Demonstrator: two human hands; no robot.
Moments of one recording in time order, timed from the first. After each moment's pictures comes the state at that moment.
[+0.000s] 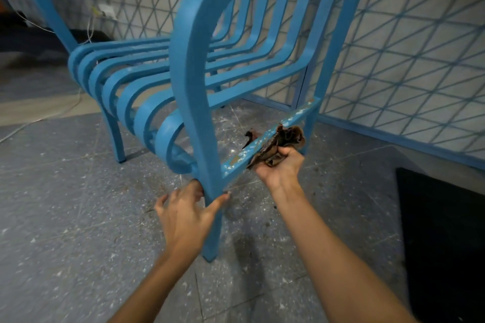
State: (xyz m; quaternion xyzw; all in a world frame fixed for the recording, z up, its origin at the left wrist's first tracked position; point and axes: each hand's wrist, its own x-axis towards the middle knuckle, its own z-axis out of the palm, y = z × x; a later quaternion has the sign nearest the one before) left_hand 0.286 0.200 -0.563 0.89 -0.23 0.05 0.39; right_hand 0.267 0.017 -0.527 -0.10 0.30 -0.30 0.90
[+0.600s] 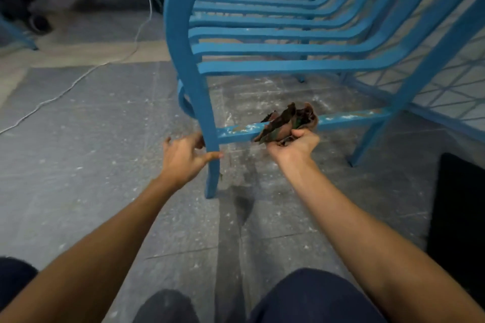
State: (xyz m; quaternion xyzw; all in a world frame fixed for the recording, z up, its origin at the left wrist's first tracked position) left_hand 0.346 0.308 -0.543 0.93 -0.25 -0.02 0.28; right_hand 0.273 0.117 -0.514 -0.05 0.37 -0.28 0.89
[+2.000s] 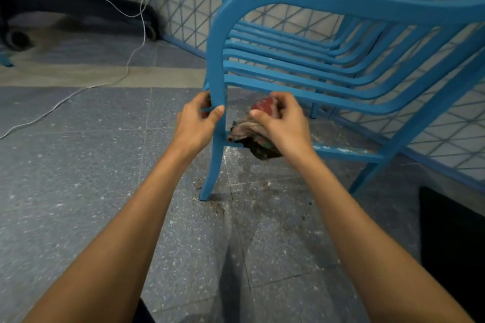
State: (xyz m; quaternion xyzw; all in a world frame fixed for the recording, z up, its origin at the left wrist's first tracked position) left_hand 0.441 0.289 -0.462 0.75 -0.23 -0.07 0.61; right_hand 0.334 0.160 -0.426 -0.83 0.26 -0.24 0.43
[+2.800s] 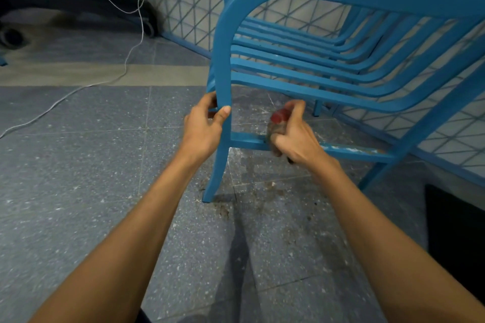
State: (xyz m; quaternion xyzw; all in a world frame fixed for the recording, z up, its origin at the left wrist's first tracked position) left_hand 0.445 0.285 -0.474 0.76 -0.24 -0.04 0.61; right_hand 0.340 0.123 -0.460 -0.91 0.20 -0.13 0.34
